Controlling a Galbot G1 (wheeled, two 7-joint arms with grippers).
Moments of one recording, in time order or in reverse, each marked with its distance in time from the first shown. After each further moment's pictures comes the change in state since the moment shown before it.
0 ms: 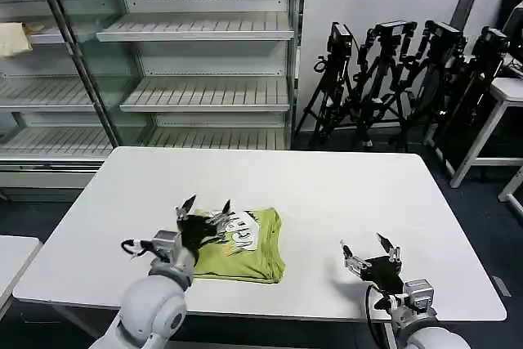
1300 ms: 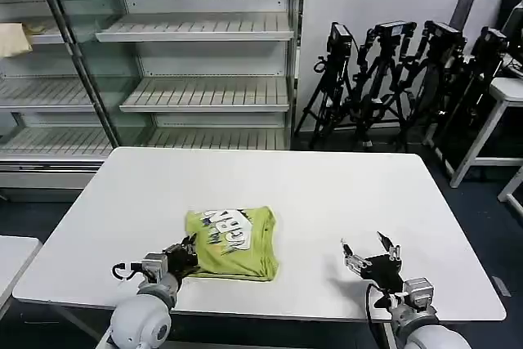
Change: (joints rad) left arm 0.082 0.036 -0.074 0.141 -0.042 0.016 0.043; right arm 0.014 -0.010 -0.010 -0.014 0.005 0.013 0.002
